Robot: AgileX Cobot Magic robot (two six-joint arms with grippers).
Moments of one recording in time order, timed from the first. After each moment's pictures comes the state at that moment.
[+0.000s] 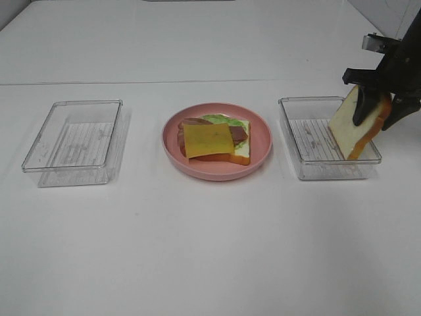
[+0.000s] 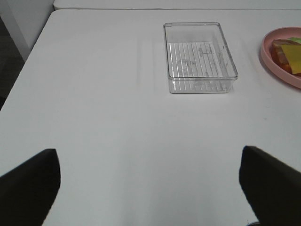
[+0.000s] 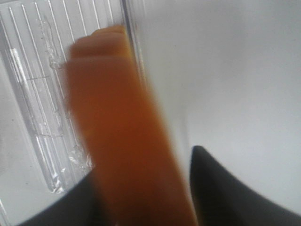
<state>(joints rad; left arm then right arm) 0.09 -0.01 -0.51 -0.05 1.08 0.02 -0.10 2.24 -1.79 0.19 1.23 -0.05</state>
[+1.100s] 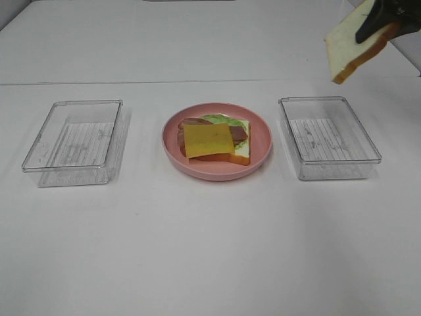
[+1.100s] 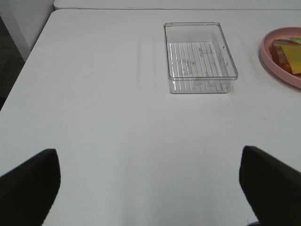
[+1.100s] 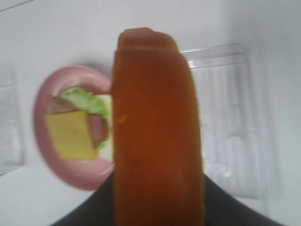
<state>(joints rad) 0.09 -0.01 -0.51 -0.05 1.08 0.02 -0.09 1.98 -1.82 0.49 1.22 -0.12</state>
